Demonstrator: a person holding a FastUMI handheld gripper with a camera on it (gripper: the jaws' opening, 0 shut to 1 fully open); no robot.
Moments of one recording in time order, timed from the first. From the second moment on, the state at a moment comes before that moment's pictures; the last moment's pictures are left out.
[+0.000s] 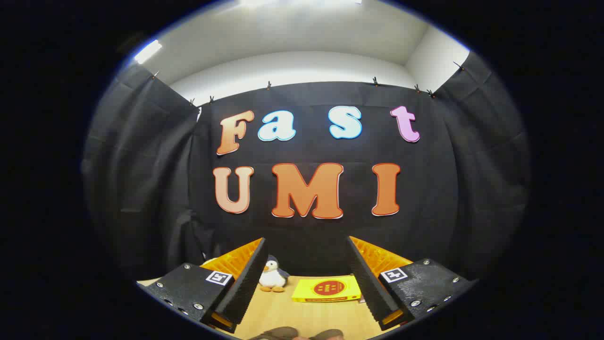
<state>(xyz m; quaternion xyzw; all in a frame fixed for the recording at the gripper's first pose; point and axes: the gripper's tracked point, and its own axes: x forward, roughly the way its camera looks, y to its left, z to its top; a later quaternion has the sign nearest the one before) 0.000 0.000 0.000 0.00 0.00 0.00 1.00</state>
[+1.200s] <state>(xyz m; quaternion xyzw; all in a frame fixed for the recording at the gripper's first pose) -0.005 0.069 -0.071 0.04 0.11 0.09 0.99</state>
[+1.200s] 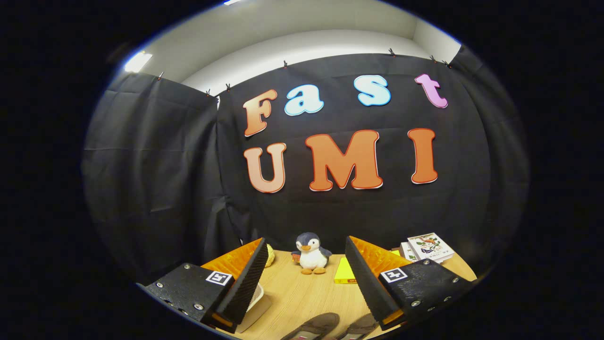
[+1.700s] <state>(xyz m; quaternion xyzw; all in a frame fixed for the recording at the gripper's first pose) -0.025 0.127 -0.146 0.10 0.24 0.16 0.95</state>
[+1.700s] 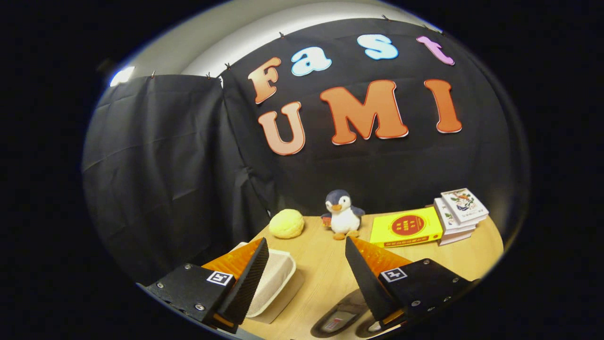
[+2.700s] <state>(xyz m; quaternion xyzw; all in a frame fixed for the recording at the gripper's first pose) -0.089 0.238 -0.306 0.20 0.50 0.28 0.80</state>
